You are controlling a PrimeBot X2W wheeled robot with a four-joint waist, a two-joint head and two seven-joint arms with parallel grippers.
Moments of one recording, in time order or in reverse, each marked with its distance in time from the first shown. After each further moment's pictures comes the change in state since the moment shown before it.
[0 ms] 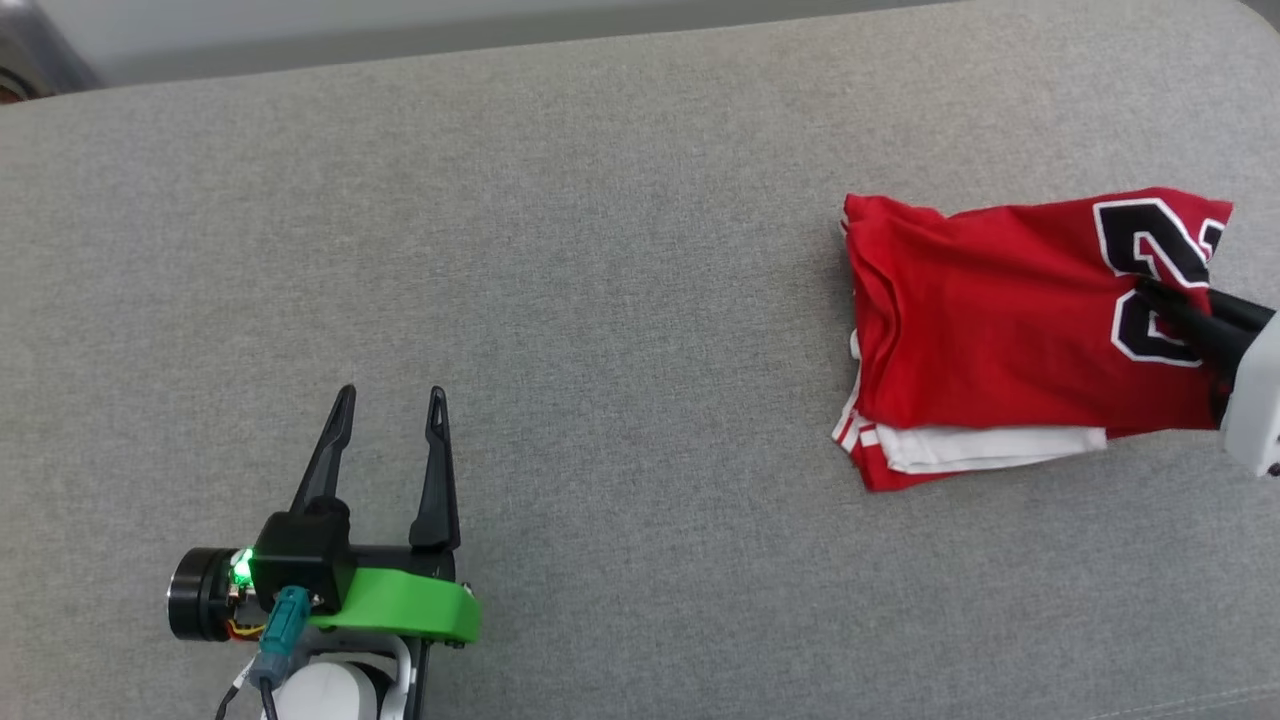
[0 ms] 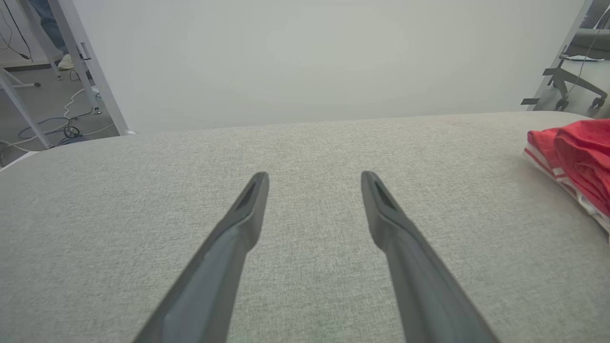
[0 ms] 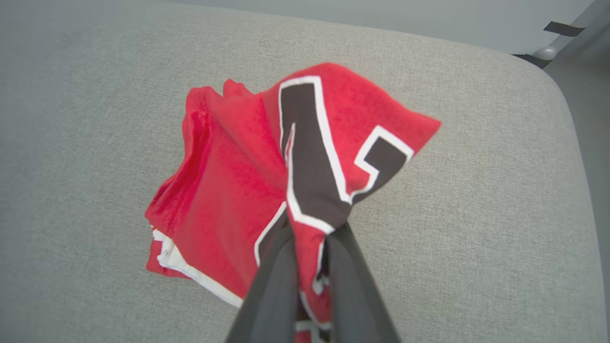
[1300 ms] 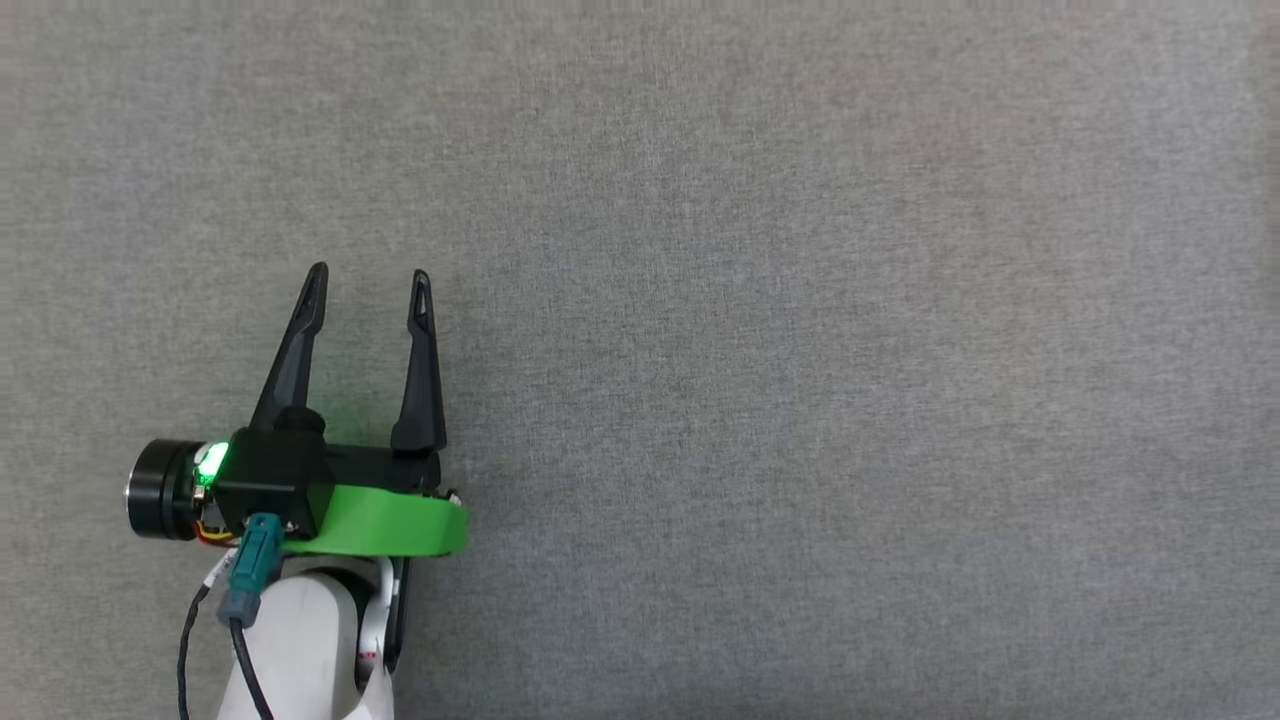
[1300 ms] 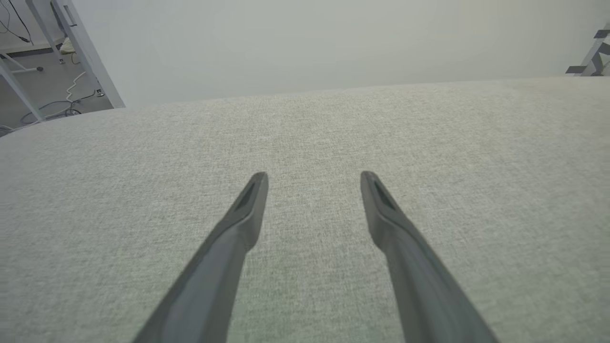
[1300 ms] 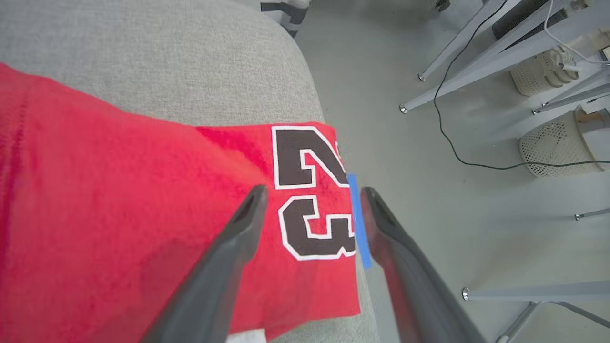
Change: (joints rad) left arm -0.142 0.021 0.007 -0.063 0.032 -0.022 0.000; right arm -0.407 -0.108 -0.244 0.727 -0.430 0.000 -0.231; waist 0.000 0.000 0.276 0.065
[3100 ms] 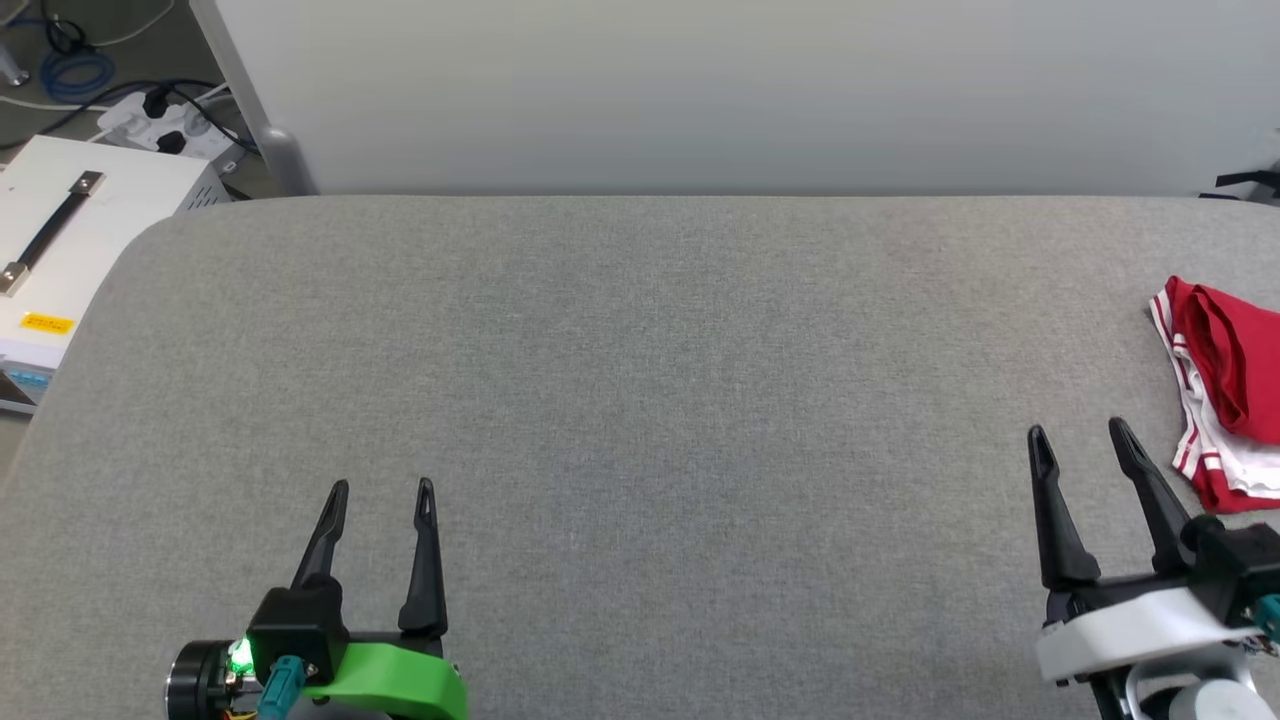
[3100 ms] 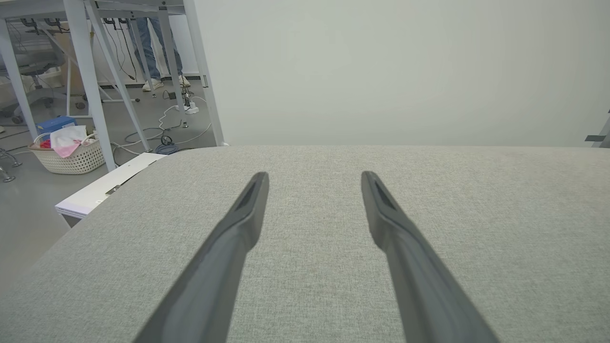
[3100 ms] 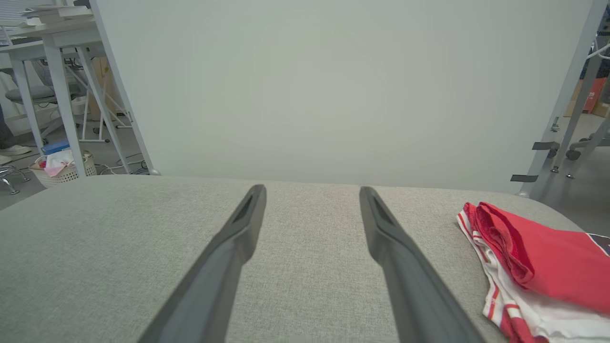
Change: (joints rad) left arm 0.256 -0.021 0.022 0.097 -0.045 0.019 0.000; right arm 0.827 0.681 -0.014 -0.678 -0.176 0.000 -0.557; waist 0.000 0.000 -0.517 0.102
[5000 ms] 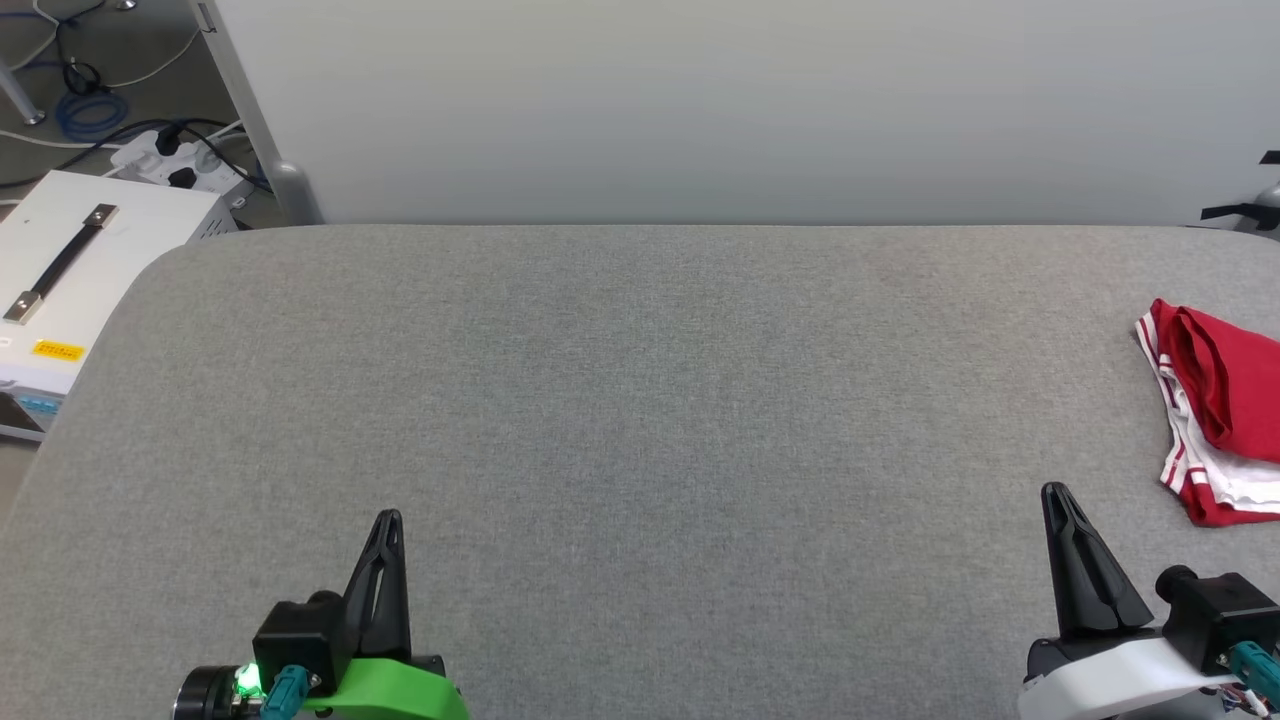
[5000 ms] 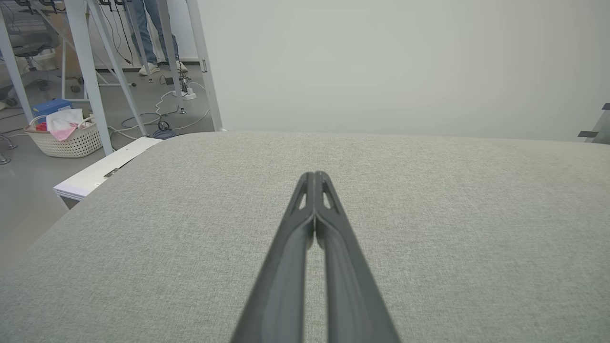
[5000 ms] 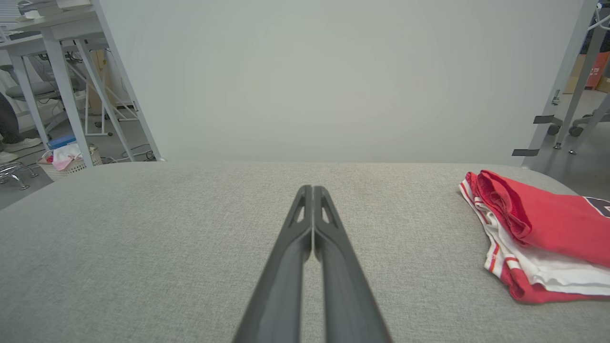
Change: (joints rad) left arm 0.037 0.000 -0.004 0.001 -0.023 -0.001 0.052; right arm 0.109 0.049 -0.002 -0.053 -0.012 0.000 0.050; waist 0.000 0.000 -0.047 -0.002
